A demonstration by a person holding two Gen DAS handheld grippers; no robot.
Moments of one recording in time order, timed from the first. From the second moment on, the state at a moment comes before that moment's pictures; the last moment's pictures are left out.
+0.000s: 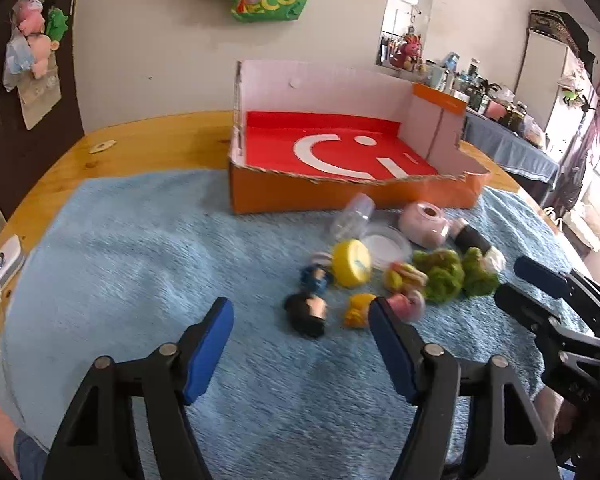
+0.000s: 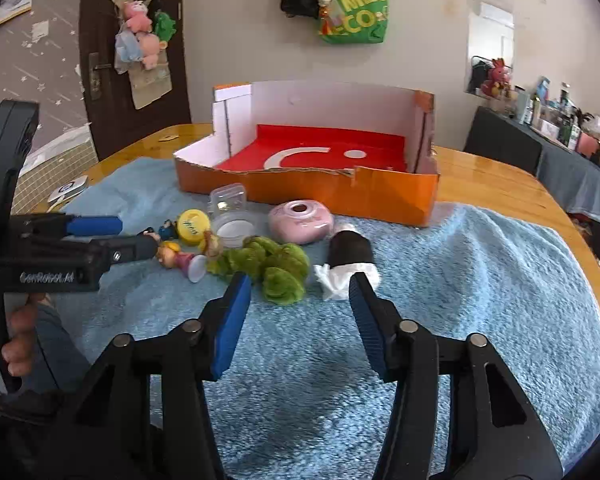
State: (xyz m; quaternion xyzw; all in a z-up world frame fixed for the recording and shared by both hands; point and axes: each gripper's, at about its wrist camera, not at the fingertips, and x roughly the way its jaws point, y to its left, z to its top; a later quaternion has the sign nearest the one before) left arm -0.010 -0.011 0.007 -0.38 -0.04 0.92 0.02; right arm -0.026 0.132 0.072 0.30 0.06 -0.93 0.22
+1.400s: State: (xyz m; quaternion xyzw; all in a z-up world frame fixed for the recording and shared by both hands) left arm -0.040 -0.005 -0.005 -0.41 -0.03 0.91 0.05; right arm -0.059 0.126 0.059 0.34 0.03 -0.91 0.24
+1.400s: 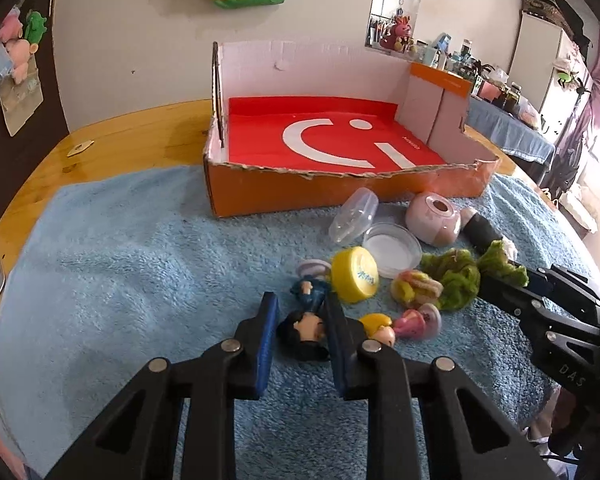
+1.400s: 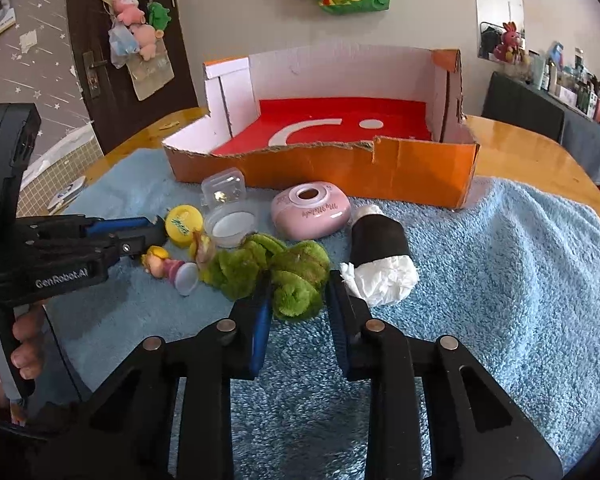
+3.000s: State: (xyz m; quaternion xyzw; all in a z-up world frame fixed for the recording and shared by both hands) left arm -0.069 0.001 0.054 -0.35 -0.04 0.93 0.06; right arm -0.101 0.116 0.118 0.31 0.01 -0.90 0.29
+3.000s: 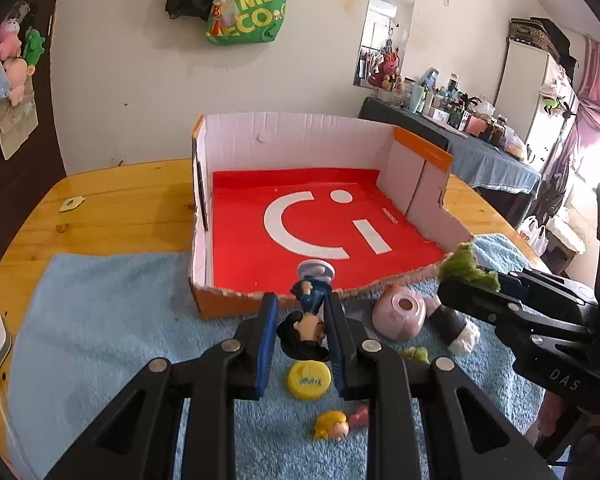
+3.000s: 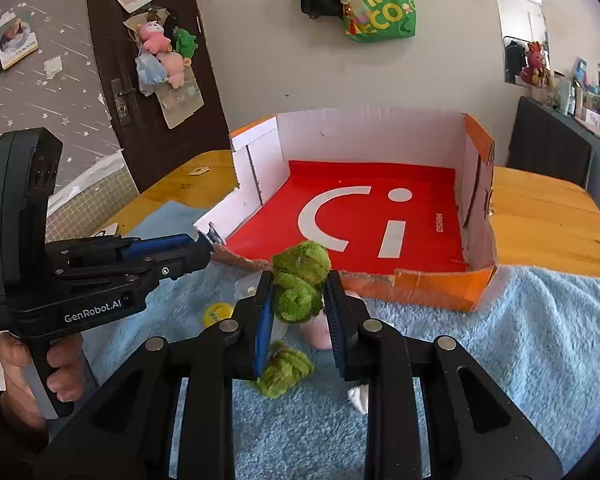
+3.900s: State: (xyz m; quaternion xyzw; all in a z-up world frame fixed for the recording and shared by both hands) left arm -0.123 0.004 0.059 -0.37 -0.04 0.93 0.07; right arm -0.171 0.109 0.120 0.36 0.00 -0.89 0.29
